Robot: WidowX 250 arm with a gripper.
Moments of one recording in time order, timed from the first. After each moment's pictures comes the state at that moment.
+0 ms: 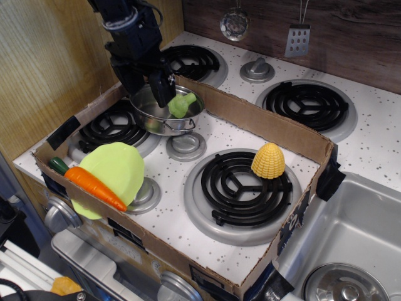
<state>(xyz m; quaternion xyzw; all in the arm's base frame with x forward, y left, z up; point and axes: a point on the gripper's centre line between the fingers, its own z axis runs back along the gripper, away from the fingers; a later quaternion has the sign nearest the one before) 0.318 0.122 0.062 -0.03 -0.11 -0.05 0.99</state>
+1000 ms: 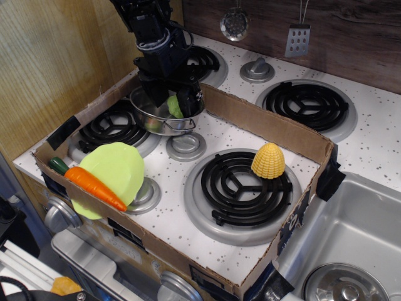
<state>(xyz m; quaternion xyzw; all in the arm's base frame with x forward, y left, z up) 0.334 0.105 0.036 -0.02 -0.12 -0.04 0.99</state>
